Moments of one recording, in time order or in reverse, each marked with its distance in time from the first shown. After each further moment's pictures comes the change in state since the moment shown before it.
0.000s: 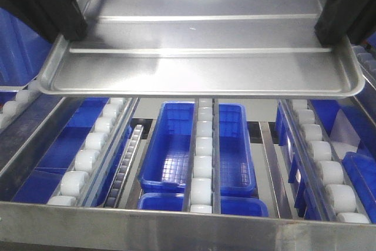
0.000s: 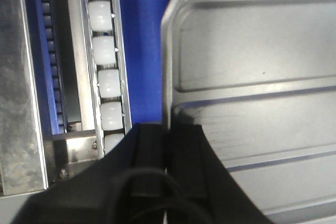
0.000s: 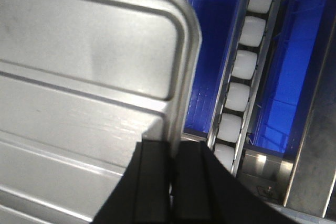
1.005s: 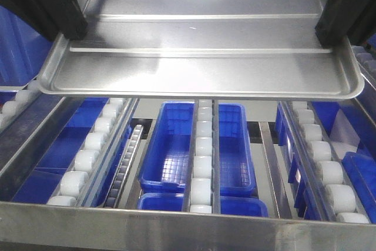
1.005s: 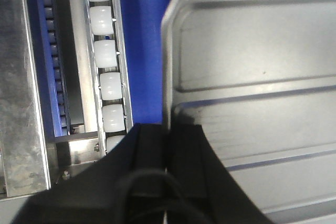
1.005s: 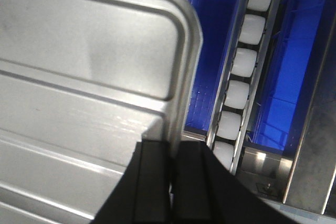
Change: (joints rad) left arm -0.006 0.000 -0.002 0.010 0.004 0.000; right arm 0.000 0.000 0.000 0.000 0.008 0.000
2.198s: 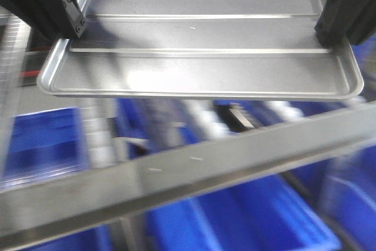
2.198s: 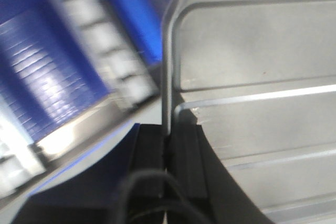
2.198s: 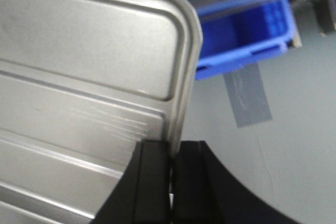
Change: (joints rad) left arm 0.000 0.000 0.000 0.000 0.002 0.000; right arm 0.001 0.000 0.000 0.000 0.000 0.000
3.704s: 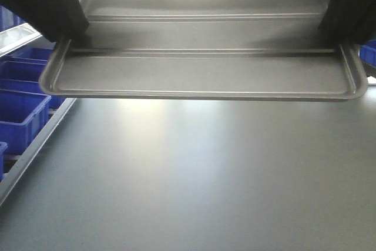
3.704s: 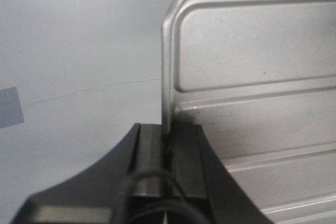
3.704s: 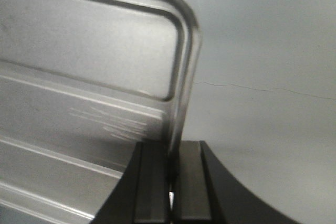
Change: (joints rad) left arm 0.000 0.000 -0.002 -0.009 0.000 0.000; right arm 0.000 -0.006 0.000 0.000 0.009 0.000
